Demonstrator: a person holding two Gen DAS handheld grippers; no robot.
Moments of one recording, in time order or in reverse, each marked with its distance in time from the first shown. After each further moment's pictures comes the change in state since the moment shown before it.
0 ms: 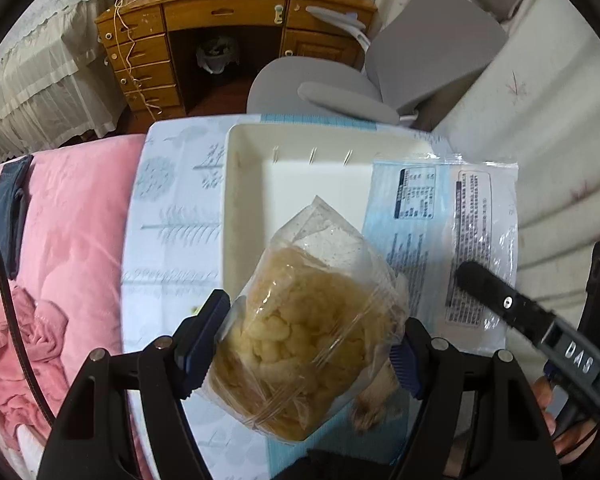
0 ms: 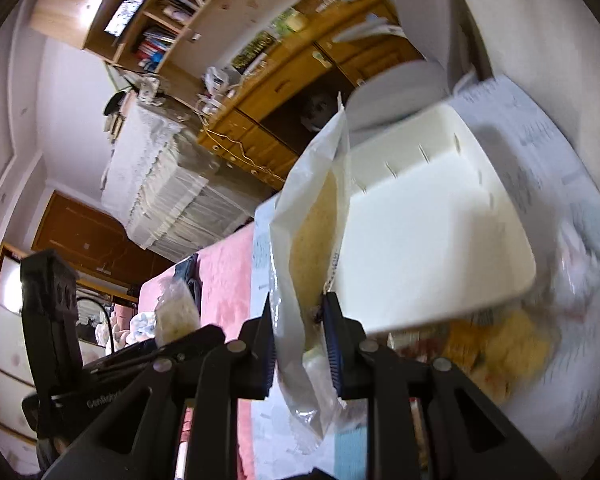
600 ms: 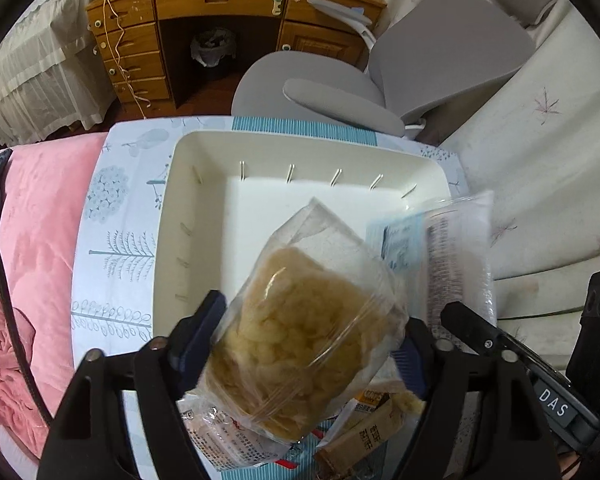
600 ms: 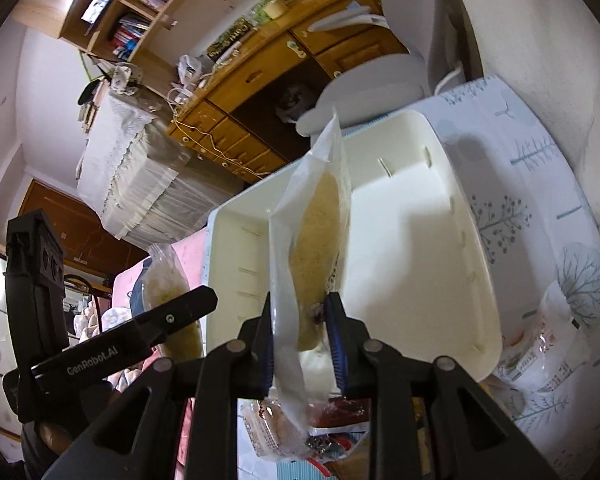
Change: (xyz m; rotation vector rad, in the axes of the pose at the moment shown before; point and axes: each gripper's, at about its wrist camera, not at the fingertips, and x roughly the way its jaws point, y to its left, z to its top) left arm 0.083 -0.029 0.042 -0.046 0.021 -0.015; right arm 0.040 -0.057 0.041 0.005 0.069 -0.093
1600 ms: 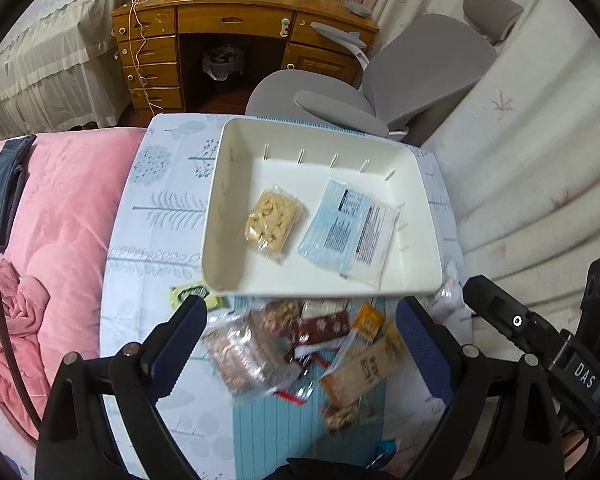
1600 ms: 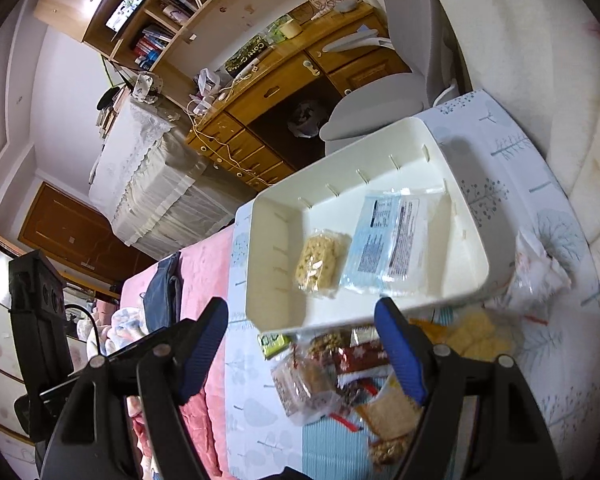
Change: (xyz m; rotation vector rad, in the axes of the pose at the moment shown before) left arm -0.102 0.027 -0.097 -0.011 -0.091 -0.030; right arm -0.075 0.044 -0.070 -0.024 -0.085 0.014
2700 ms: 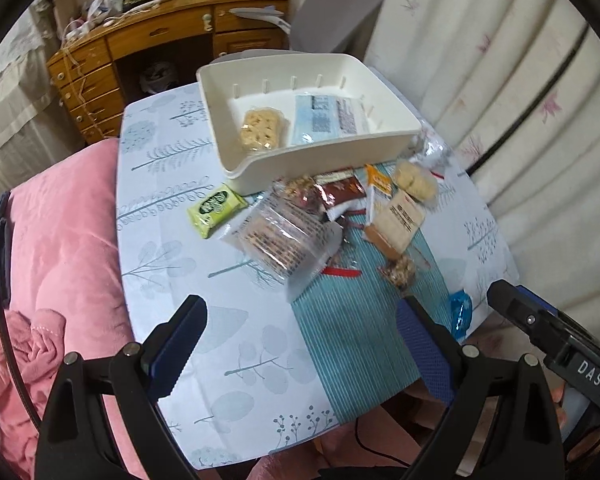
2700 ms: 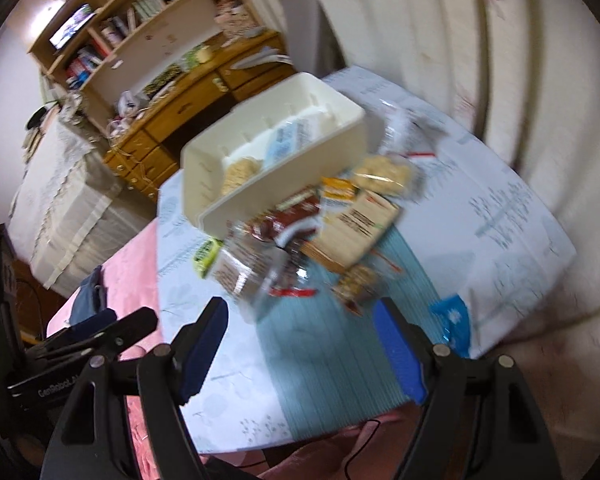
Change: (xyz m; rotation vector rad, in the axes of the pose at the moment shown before) left arm -0.016 0.052 -0.146 0.373 0.030 -0.067; right arm -0.050 0.040 -0.232 0.161 -0.175 -0.391
